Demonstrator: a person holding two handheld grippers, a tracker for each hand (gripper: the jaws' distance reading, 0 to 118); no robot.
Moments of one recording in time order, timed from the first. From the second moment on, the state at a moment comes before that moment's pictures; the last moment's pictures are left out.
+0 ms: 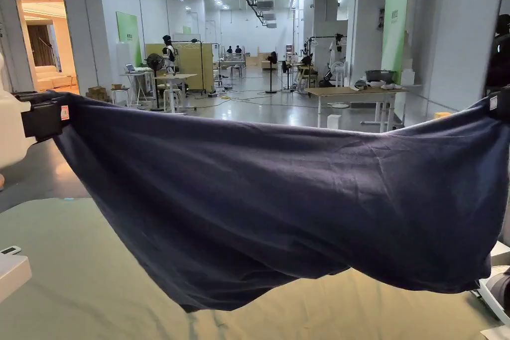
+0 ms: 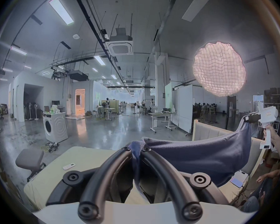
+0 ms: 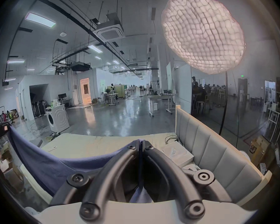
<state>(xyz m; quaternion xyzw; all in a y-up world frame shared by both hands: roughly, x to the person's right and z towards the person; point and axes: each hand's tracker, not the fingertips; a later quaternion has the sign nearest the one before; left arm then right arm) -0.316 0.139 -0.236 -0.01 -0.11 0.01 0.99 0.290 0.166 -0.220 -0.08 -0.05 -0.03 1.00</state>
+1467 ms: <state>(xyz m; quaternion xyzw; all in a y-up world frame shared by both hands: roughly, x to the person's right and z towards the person) -0.297 -0.017 -0.495 -0.15 -0.08 0.06 0.98 0.268 0.032 -0.492 -0.21 -0.10 0.02 0.97</state>
